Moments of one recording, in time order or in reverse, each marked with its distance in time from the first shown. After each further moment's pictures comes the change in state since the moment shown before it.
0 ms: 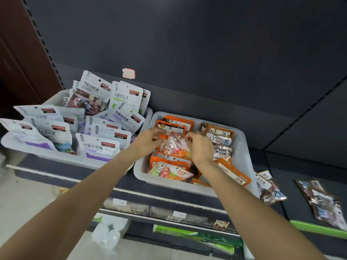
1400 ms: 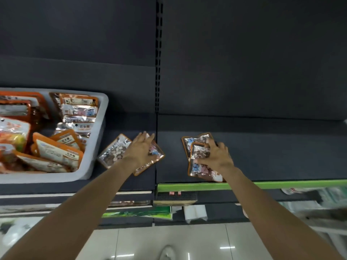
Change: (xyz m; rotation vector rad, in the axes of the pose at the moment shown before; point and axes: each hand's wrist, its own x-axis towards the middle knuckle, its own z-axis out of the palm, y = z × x) left_hand 0.064 0.166 0.424 0.644 -0.252 -0.013; right_hand -0.101 0.512 -0.102 0.029 -0.378 0.449
